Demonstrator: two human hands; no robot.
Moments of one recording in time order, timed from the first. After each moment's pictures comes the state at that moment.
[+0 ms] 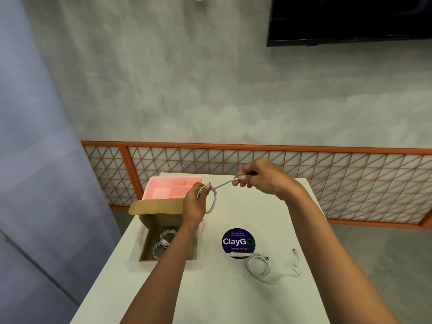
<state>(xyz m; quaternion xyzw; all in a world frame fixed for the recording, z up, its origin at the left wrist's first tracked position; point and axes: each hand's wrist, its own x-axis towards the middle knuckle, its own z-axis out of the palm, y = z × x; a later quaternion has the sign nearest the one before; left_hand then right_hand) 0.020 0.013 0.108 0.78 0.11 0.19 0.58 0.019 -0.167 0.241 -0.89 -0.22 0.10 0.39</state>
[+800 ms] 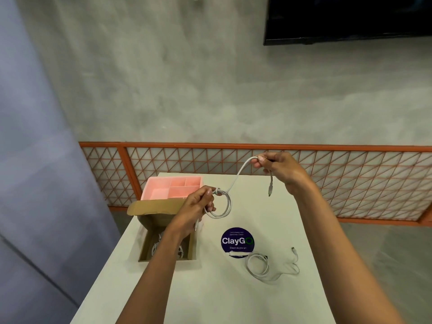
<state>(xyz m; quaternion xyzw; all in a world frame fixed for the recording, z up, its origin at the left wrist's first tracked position) -0.009 0.024 0.125 0.71 -0.03 0.01 0.71 0.050 -0.196 0.225 -0.79 -0.10 0.04 0.61</state>
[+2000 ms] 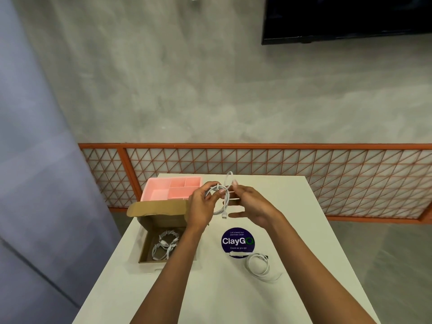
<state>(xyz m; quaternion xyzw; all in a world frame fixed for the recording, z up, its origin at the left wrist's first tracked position) 0.006 -0.006 0.121 0.79 0.05 0.20 0.58 0.028 -0.147 0.153 -0.69 -0.07 0.25 0.68</state>
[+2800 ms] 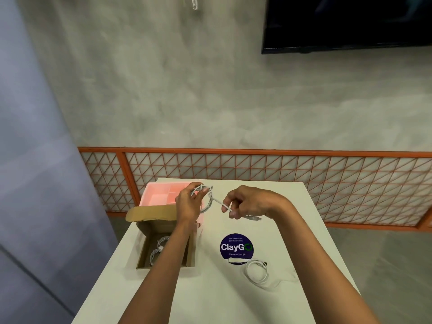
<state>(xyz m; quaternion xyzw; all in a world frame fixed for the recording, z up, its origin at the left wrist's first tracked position) 0.023 0.019 0.124 0.77 0.13 0.23 0.58 0.013 -0.154 0.219 -0.88 -0.25 0.26 0.32</state>
